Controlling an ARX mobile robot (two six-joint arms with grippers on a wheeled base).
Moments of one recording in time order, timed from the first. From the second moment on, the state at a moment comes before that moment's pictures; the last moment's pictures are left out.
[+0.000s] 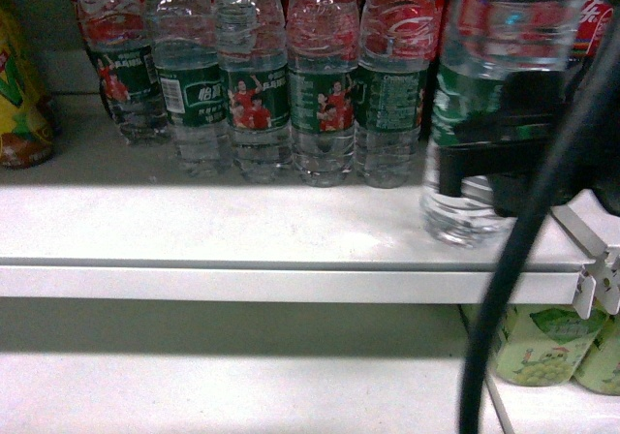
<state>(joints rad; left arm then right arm) 0.00 0.01 0.01 0.00 0.00 0.00 0.44 1.44 0.59 0.55 0.12 0.11</state>
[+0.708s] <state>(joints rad) 0.00 0.01 0.01 0.00 0.00 0.00 0.10 0.83 0.23 0.29 -0.15 0.10</state>
